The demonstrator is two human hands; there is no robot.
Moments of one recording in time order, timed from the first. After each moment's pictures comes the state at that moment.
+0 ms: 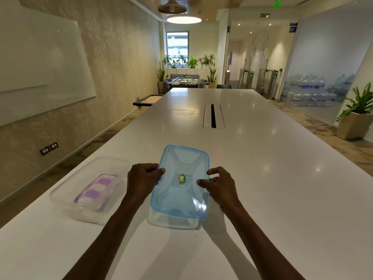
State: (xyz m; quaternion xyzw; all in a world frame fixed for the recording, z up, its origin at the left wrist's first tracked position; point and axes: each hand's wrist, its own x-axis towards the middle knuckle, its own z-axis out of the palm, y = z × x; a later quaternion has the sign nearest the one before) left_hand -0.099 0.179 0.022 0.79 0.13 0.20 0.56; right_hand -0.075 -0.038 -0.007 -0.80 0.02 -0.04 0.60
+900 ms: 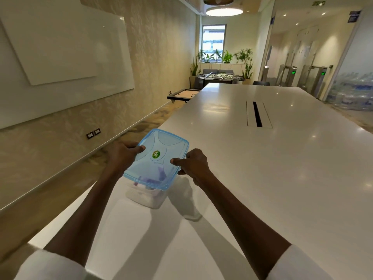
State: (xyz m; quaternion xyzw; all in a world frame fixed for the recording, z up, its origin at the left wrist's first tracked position) left_hand -0.121 0.387 0.052 0.79 0.22 0.23 0.53; right_hand -0.076 0.190 0.041 -0.76 -0.09 0.09 0.63
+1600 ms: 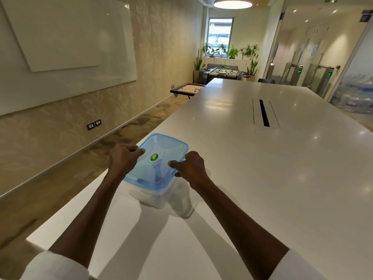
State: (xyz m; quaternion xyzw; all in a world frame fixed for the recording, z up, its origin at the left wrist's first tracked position) left_hand -0.106 0.418 0.011 0.82 0.25 0.26 0.44; right_hand -0.085 0.218 0.032 -0.77 -0.12 0.09 0.63
